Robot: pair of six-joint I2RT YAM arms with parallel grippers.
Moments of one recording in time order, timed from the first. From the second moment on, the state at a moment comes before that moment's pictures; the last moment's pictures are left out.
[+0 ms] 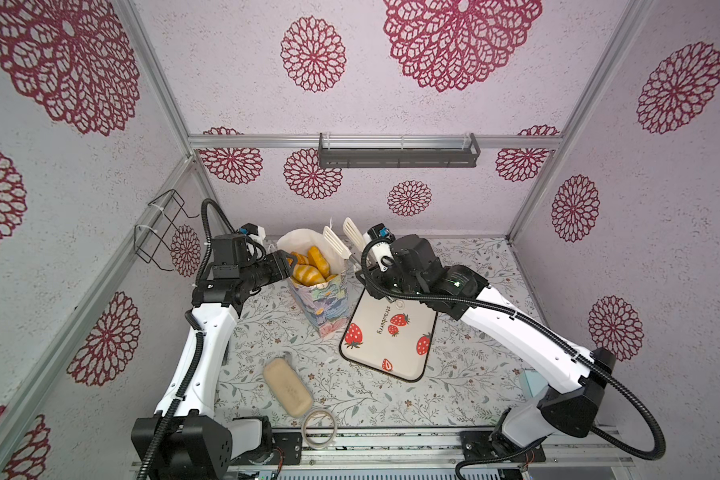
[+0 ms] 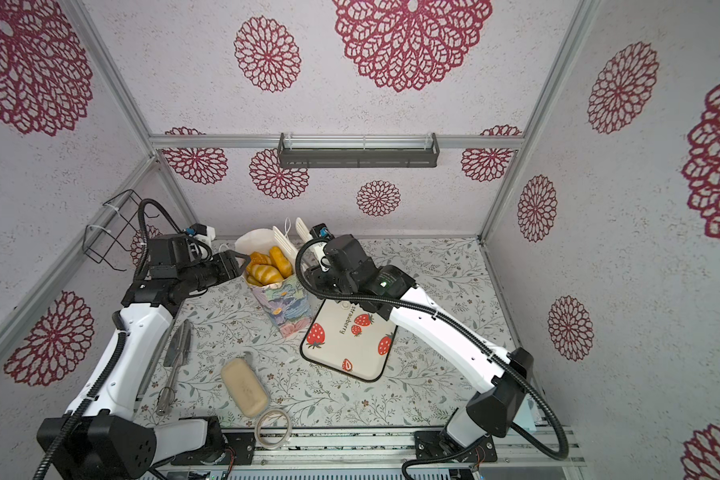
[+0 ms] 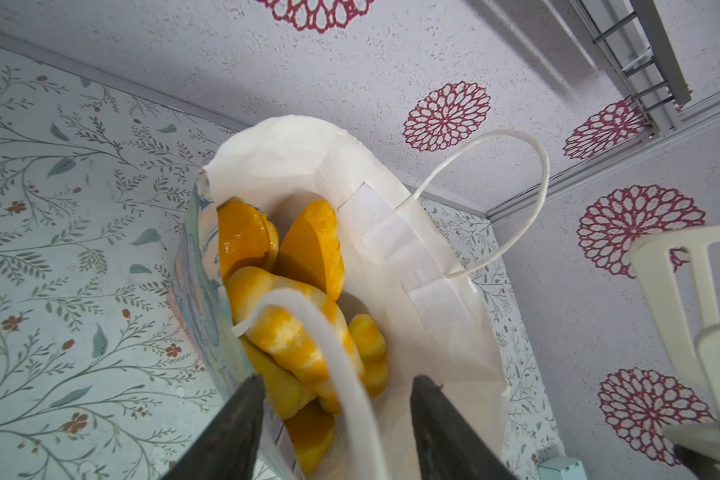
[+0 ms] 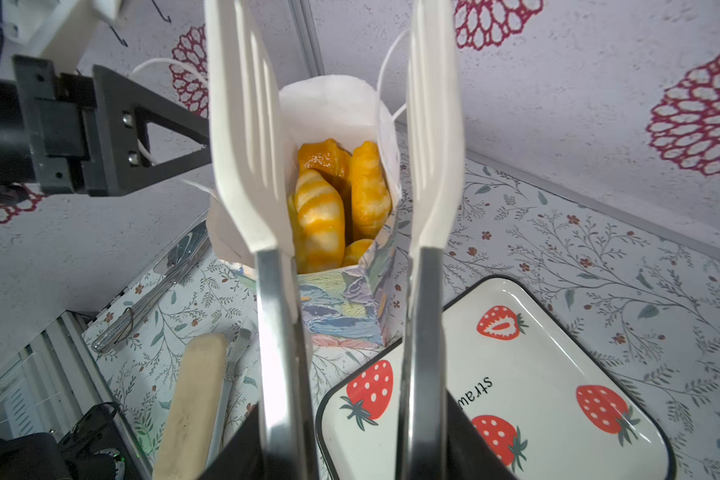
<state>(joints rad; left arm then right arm) 0.04 1.27 1.27 -0.58 0.41 -0.38 0.87 1.51 1.66 -0.66 0.08 0.24</state>
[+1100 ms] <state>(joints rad) 0.04 1.02 1.05 -0.78 0.08 -0.40 0.27 1.17 1.07 -0.56 -0.03 0.36</state>
